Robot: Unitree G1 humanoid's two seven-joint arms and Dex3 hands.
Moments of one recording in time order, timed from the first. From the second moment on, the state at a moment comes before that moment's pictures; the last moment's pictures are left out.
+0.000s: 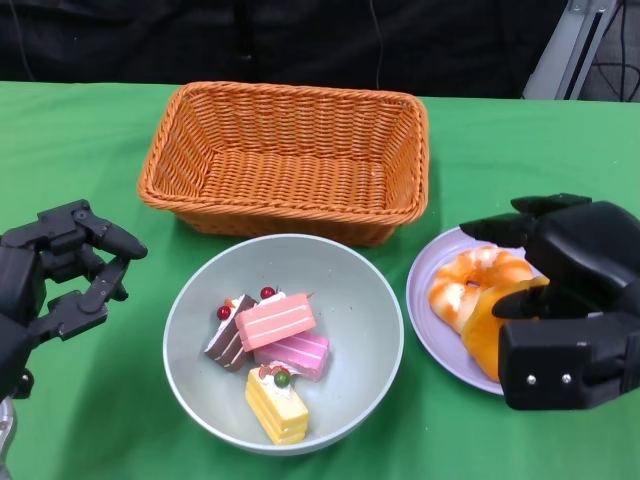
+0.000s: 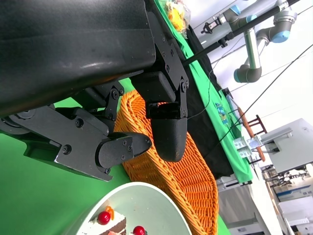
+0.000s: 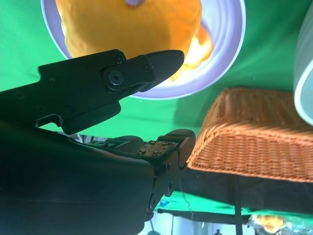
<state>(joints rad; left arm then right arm) -0.24 0.25 0.19 0.53 -0.07 -0.59 -0.21 -0.34 -0.50 0.33 0.14 -0.75 -0.09 0.14</state>
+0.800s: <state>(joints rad) -0.24 0.25 0.19 0.52 -0.07 -0.59 -0.21 -0.30 -0.51 0.33 0.11 -0.81 -0.15 0.09</state>
